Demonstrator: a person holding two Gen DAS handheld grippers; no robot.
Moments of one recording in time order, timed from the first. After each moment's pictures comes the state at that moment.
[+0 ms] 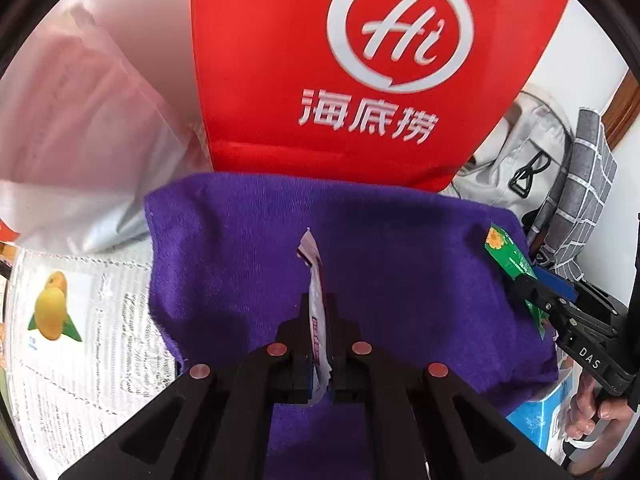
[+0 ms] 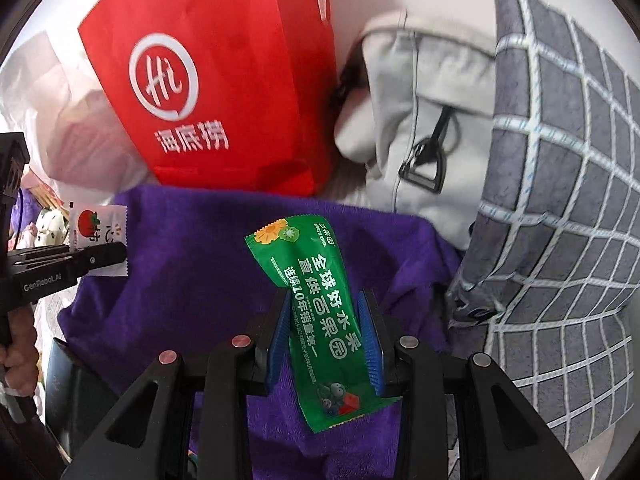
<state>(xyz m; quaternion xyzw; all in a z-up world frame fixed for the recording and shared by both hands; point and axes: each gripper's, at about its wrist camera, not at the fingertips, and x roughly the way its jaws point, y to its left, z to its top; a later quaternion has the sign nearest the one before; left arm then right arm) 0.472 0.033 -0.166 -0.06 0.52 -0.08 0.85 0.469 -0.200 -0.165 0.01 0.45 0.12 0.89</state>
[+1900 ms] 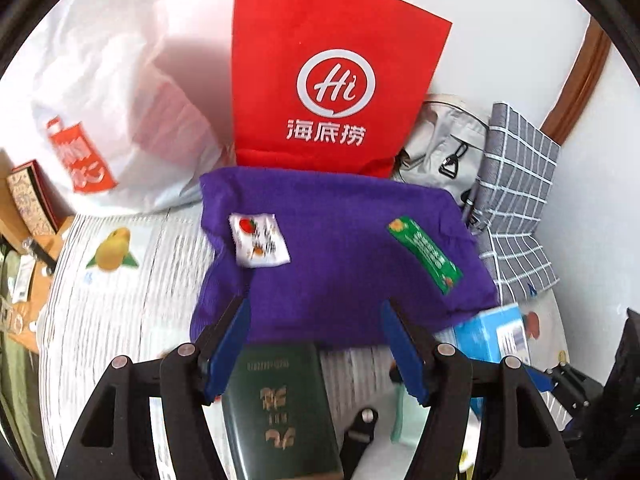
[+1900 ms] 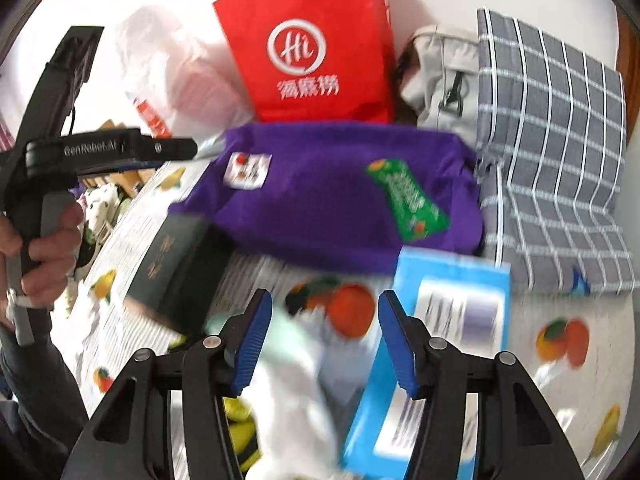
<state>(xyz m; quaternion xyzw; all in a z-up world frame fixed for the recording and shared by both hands) 0.342 0.037 -0.093 -0.06 0.47 -0.08 0.88 0.280 -0.181 -0.142 0.02 0.44 0.19 0.88</state>
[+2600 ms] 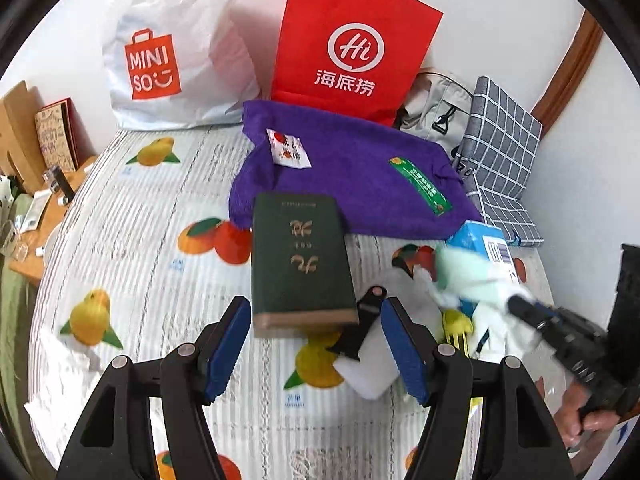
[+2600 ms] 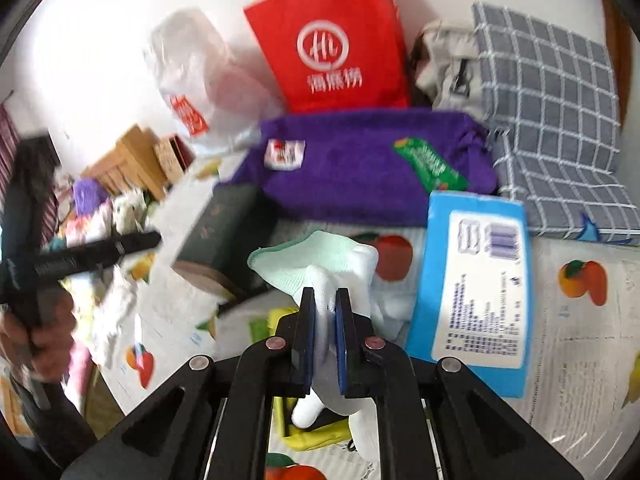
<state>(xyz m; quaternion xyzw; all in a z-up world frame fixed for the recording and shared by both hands) 0.220 0.067 -0.113 -0.09 0.48 -0.07 0.87 0.218 -0.183 -0.136 0.07 0.42 0.21 0.88</state>
